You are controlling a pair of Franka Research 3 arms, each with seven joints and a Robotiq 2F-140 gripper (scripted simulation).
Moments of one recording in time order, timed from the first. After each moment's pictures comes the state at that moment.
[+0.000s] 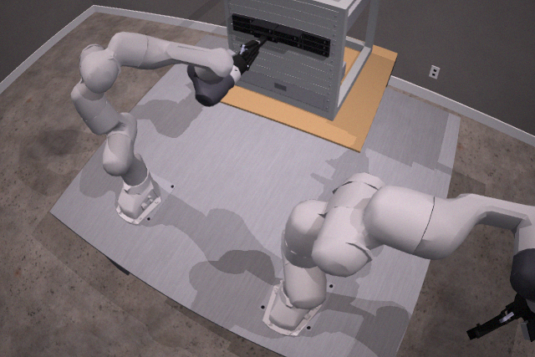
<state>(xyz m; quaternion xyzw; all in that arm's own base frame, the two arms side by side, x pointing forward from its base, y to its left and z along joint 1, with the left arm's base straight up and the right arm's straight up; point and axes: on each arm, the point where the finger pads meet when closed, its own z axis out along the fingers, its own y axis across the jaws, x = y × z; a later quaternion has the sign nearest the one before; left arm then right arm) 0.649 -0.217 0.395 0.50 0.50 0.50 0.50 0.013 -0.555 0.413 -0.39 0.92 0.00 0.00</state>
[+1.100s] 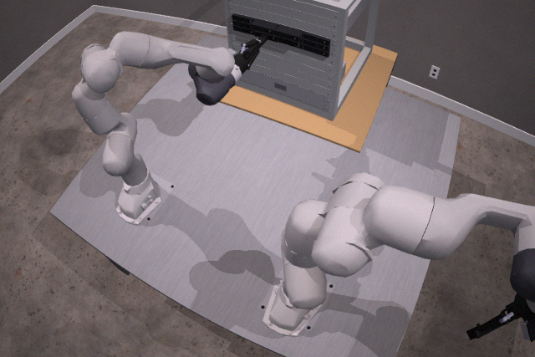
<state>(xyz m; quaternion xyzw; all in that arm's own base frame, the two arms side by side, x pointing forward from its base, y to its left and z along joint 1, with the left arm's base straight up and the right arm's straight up) 0.655 -0.216 0.395 0.50 0.50 0.50 0.50 0.013 -0.555 0.413 -0.39 0.92 0.00 0.00</state>
